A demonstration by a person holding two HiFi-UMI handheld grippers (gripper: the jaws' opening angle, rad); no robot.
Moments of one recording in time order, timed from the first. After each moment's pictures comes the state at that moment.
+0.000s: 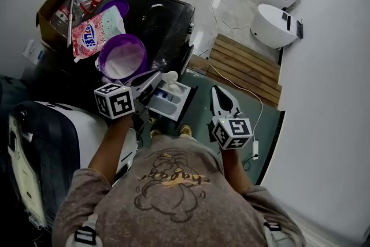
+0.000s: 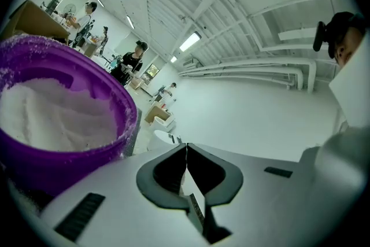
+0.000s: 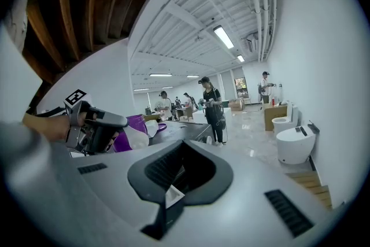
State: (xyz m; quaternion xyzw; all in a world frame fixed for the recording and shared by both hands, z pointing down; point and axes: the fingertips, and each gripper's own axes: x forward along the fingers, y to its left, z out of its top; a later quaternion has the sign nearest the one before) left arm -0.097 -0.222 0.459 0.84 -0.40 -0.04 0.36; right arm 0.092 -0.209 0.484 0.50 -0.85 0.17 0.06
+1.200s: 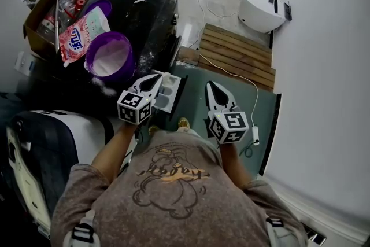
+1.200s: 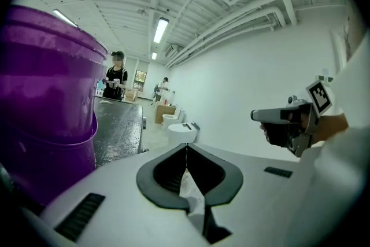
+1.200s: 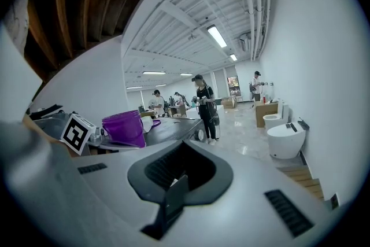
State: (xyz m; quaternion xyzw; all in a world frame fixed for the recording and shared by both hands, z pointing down) left arm -0.045 -0.207 0.550 0.87 -0.43 0.11 0.21; right arm 0.122 -0.180 0.501 0.52 -0.83 0.17 0.07
